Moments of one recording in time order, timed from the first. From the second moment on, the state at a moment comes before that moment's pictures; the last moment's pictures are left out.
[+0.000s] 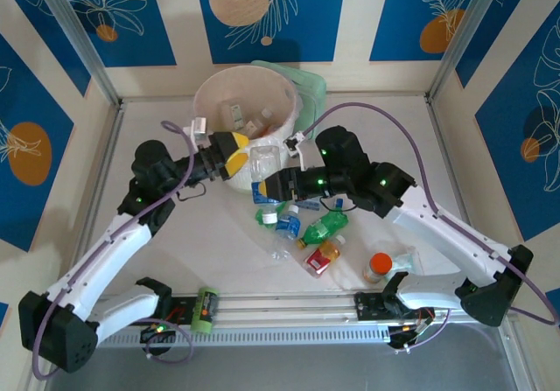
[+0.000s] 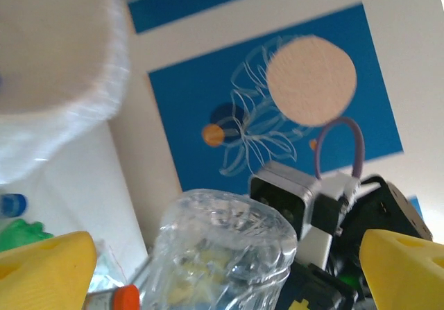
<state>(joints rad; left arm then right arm) -0.44 1.03 0.85 0.26 0.76 -1.29 0.83 1.21 1.29 -0.63 -0.46 0.66</state>
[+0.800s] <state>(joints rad) -0.50 1.12 0.88 0.41 0.89 -1.28 0.83 1.20 1.30 -0.56 -0.56 0.69</state>
